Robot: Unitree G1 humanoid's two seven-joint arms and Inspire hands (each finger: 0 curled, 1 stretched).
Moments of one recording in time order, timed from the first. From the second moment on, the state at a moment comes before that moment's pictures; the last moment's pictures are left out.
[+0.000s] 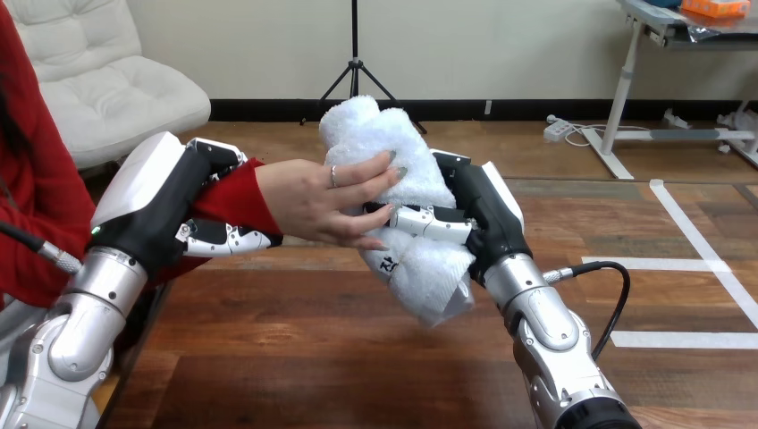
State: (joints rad) left arm -0.25 0.55 -0.03 0.27 0.38 -0.34 -0.05; right arm -0.59 -0.01 -0.04 0.95 -0.04 -0.46 0.18
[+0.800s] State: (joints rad) left arm -0.25 0.57 -0.01 0.27 0.38 -0.37 -0.05; right arm -0.59 -0.05 -0.01 0.93 -0.04 -0.40 0.25
